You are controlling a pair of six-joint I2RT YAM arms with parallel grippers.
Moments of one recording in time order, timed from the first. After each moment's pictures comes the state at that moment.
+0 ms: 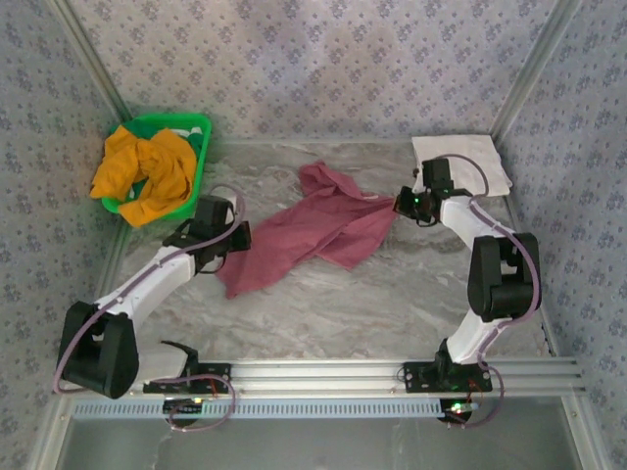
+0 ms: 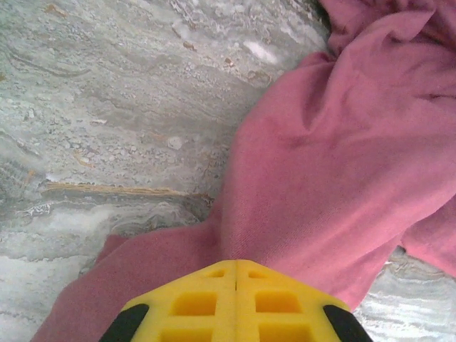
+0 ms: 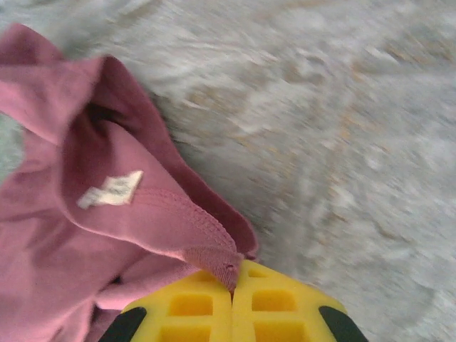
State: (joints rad) left arm -0.36 1.27 0.80 -0.36 0.06 -0.42; right arm 0.08 1.70 1.13 -0.37 -0.25 0.42
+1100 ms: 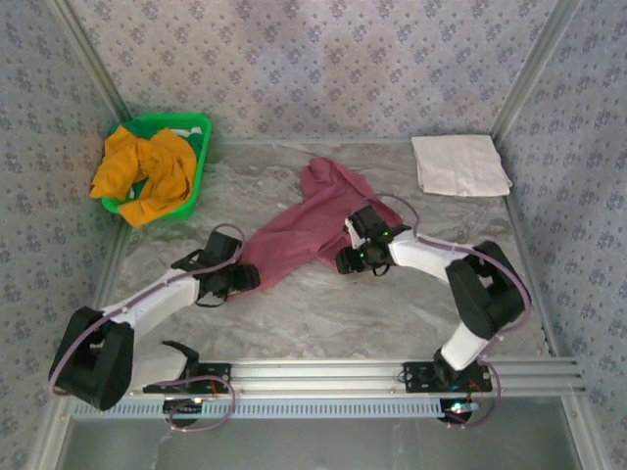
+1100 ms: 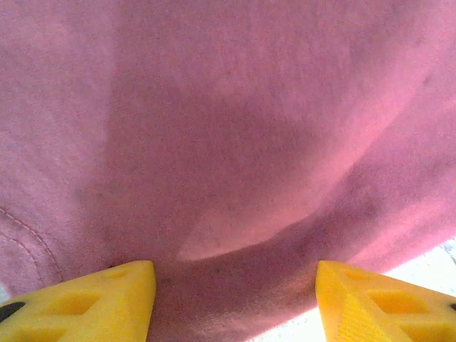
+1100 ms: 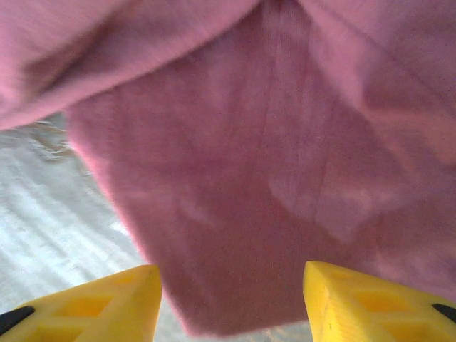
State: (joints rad) left arm -0.44 1.23 0.57 -0.46 0.07 -0.65; right arm 0.58 1.68 0.93 -0.41 -0.12 0.29
